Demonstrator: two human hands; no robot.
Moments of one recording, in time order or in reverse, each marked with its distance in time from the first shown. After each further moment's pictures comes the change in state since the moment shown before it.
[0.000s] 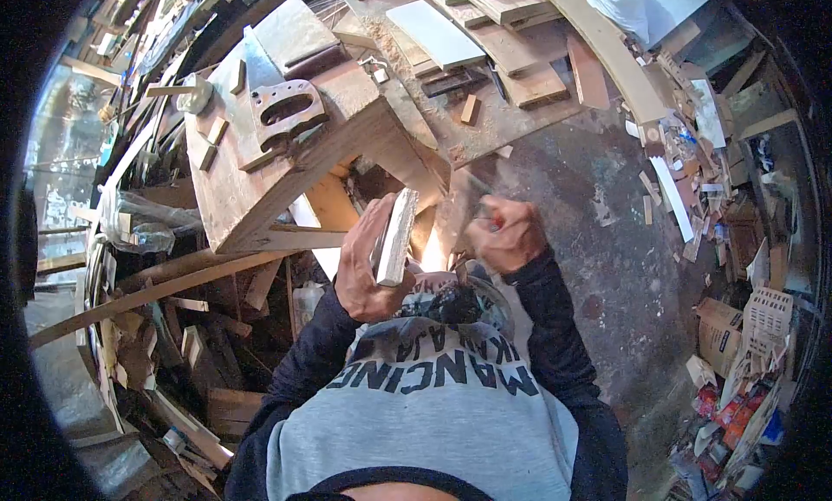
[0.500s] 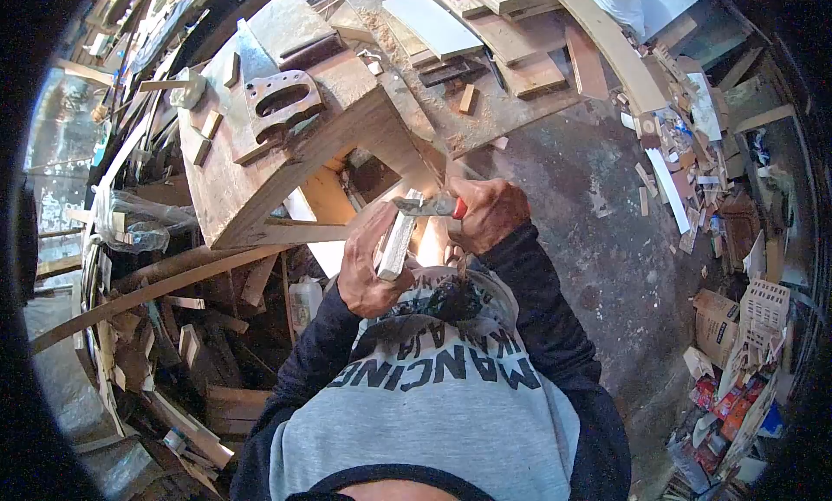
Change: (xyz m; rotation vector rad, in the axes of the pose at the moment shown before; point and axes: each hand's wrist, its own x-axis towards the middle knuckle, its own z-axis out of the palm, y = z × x) left_hand -0.006 0.002 0.000 -0.129 -0.096 -0.105; right_hand 0.018 -0.024 0.014 -0.211 -0.051 -0.184
